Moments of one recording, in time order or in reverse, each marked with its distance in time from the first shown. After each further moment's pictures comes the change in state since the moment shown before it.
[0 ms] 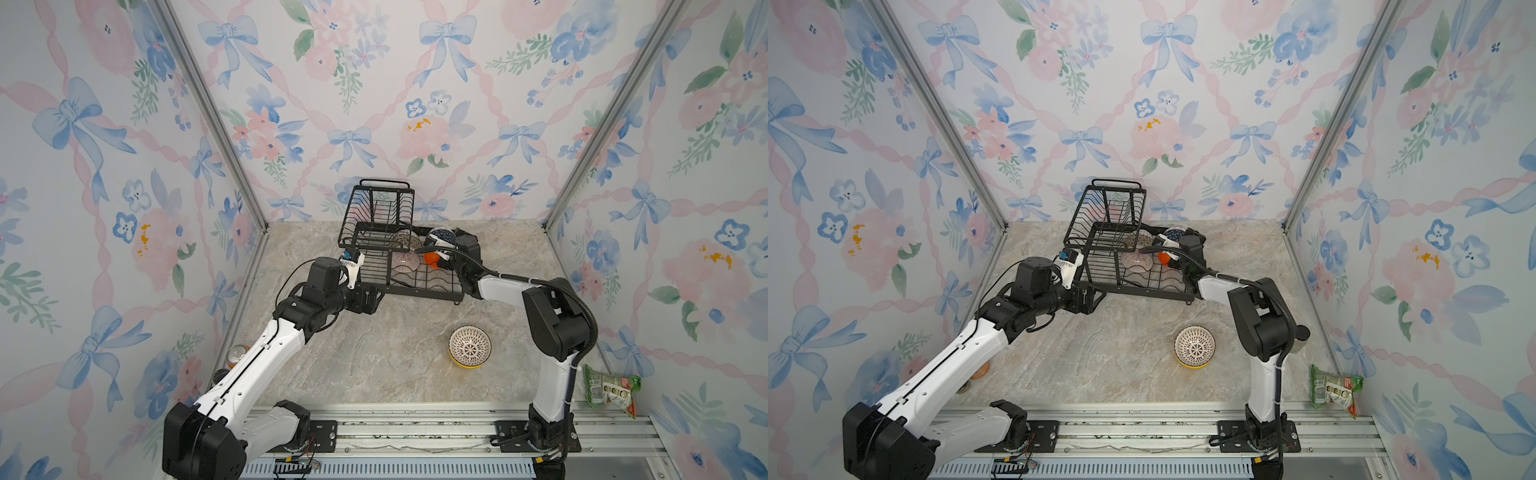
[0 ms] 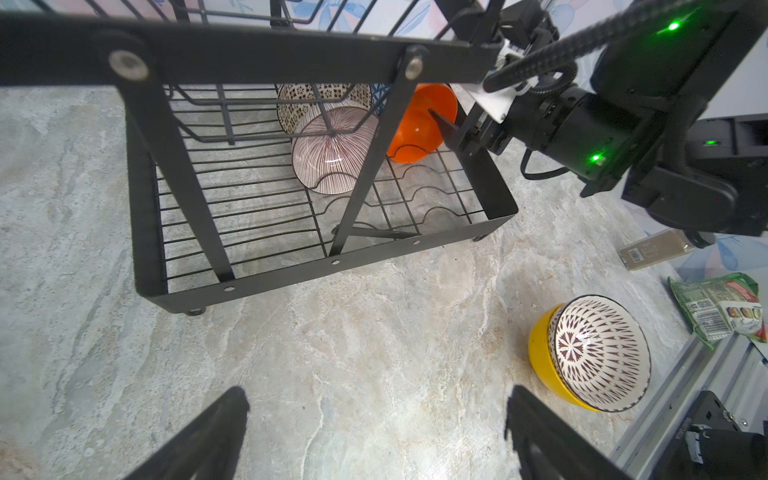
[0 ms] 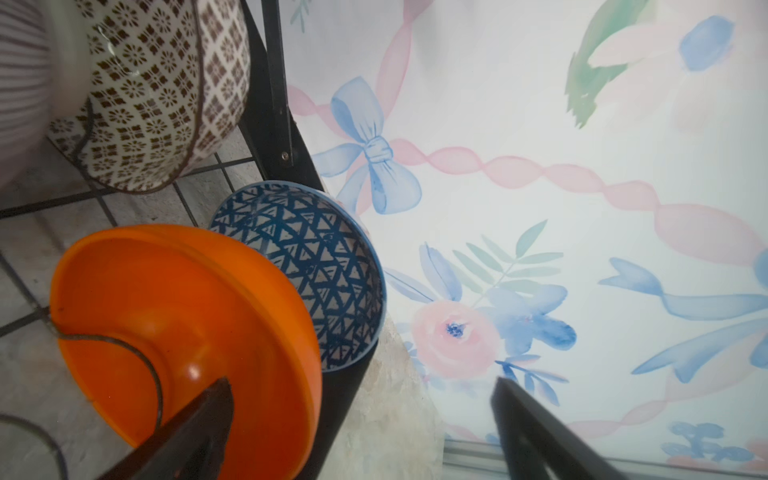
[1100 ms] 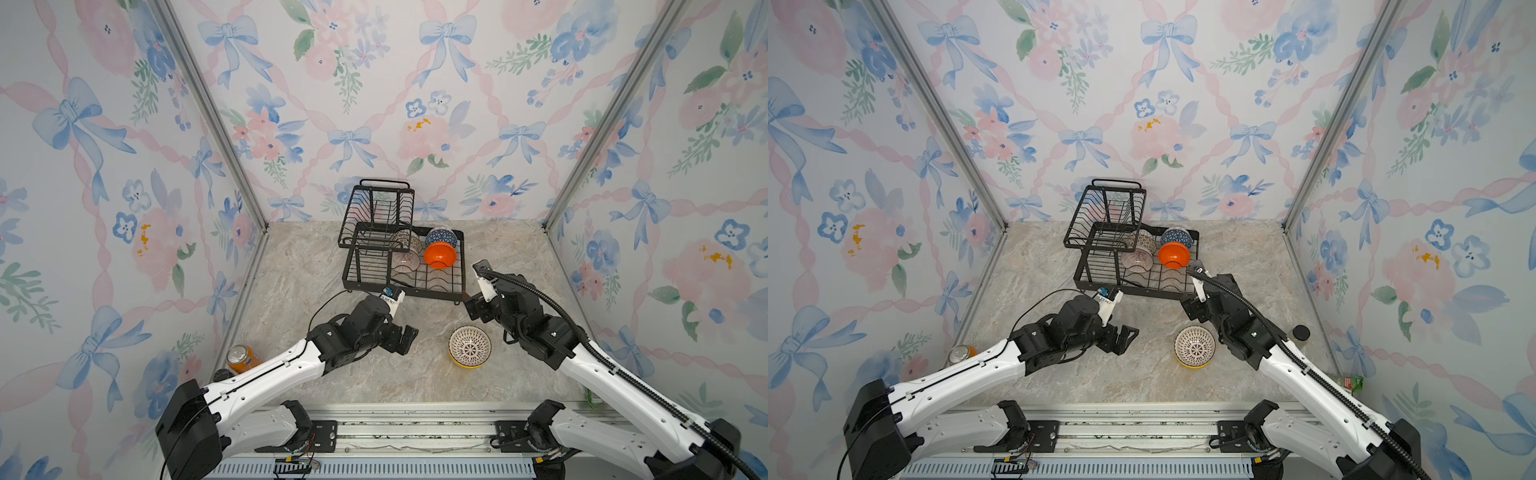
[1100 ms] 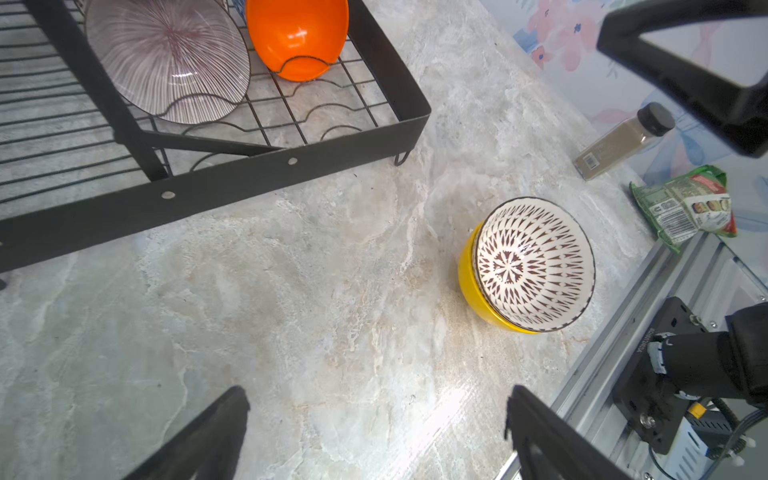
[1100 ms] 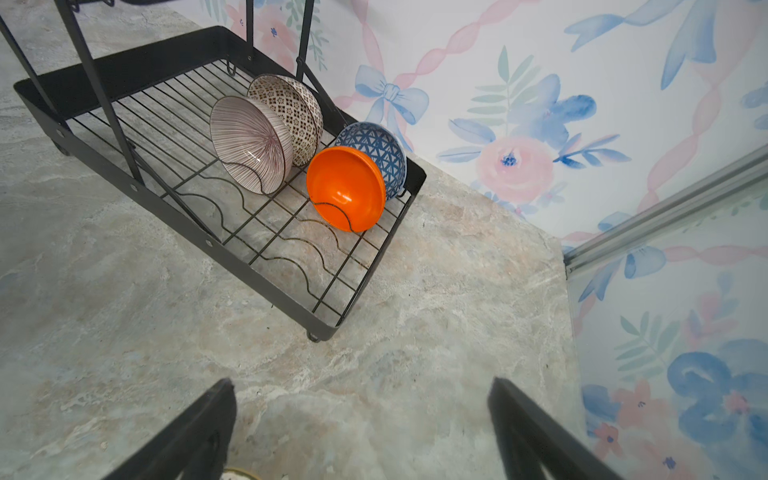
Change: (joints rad) left arm -0.497 0.026 -0.142 0.117 -0.286 -0.183; right arm 0.233 -0.956 -0.338 -0.860 0.093 0.846
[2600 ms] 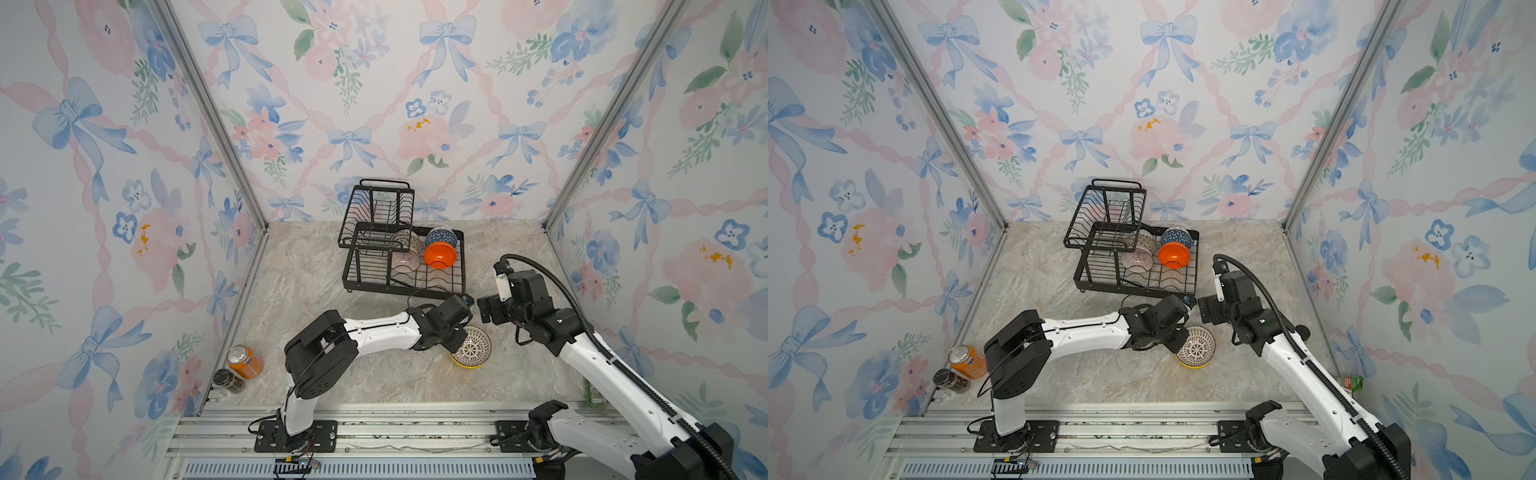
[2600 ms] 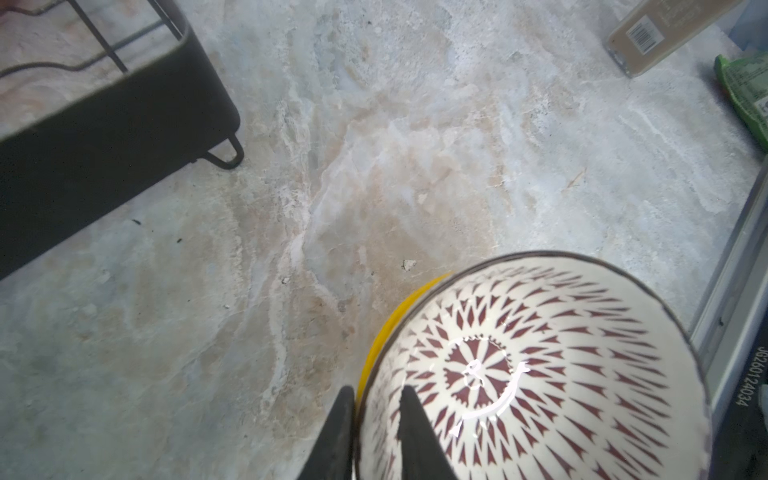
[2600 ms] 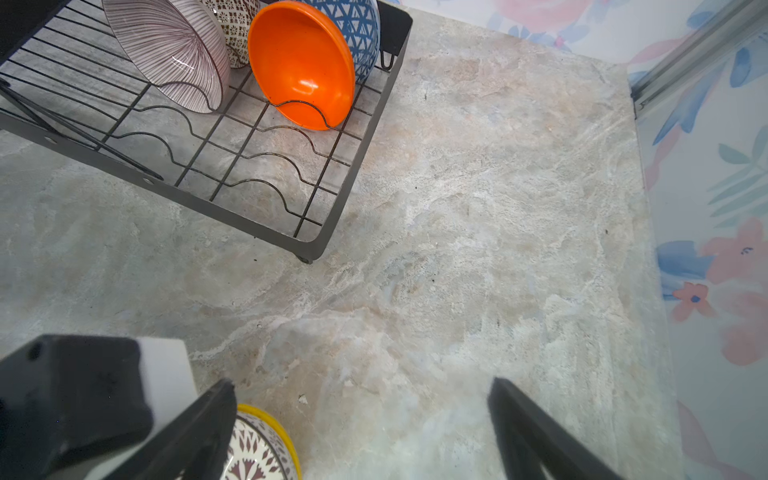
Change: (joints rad) left arm -0.165 0.751 0.511 0.040 0.012 0.086; right arm -0.242 0.050 0.005 -0.165 -0.206 0.176
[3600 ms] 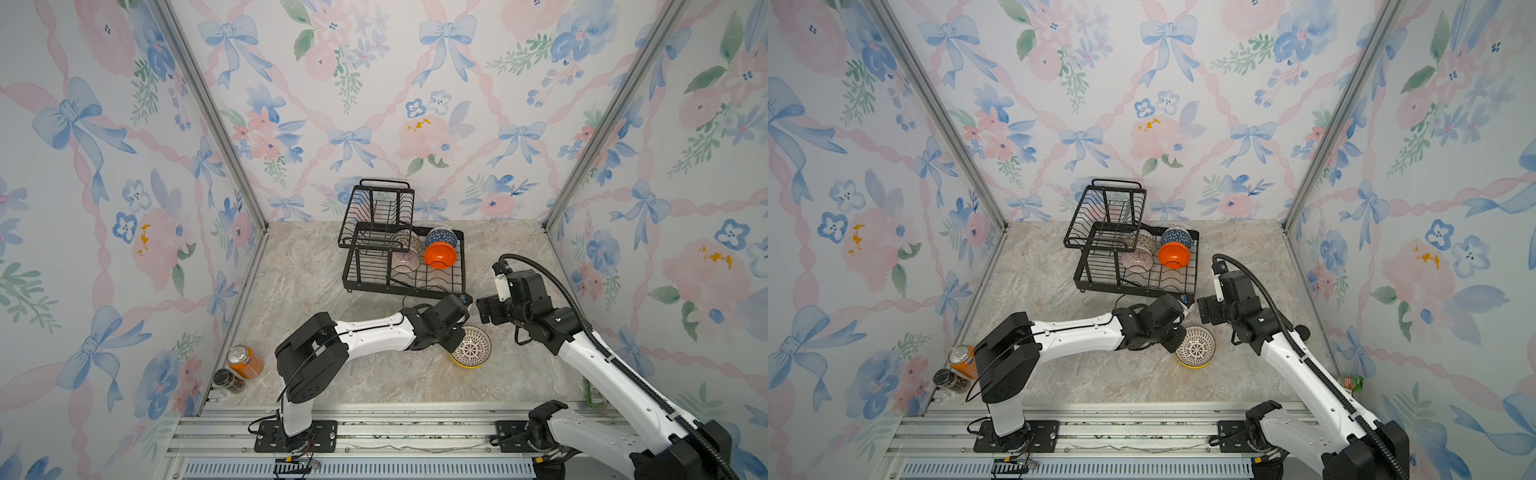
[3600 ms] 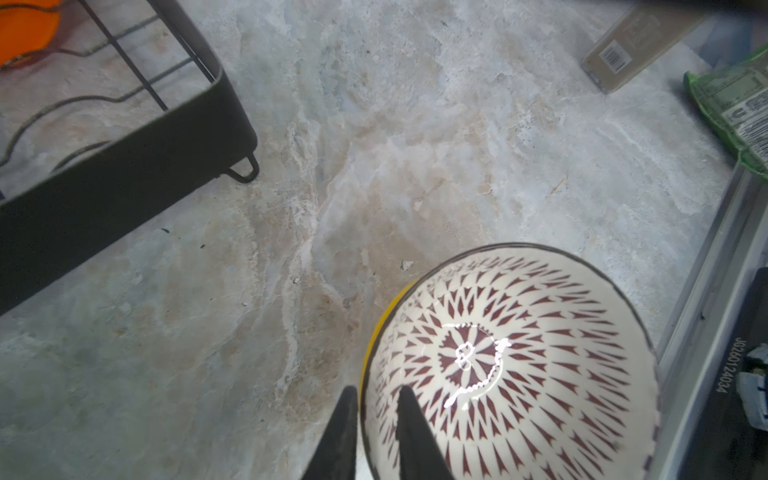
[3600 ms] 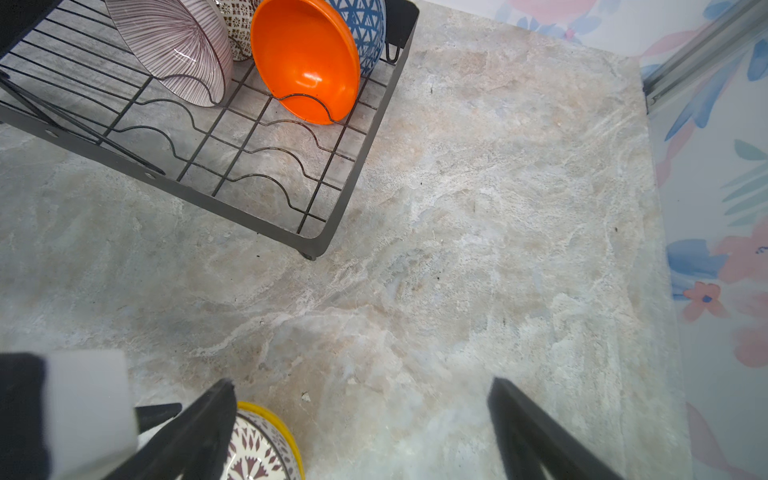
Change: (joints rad) left arm 0.003 -0.045 -0.042 0.020 -0.007 0.019; right arm -0.001 0.011 0.000 -0.001 -0.010 0.000
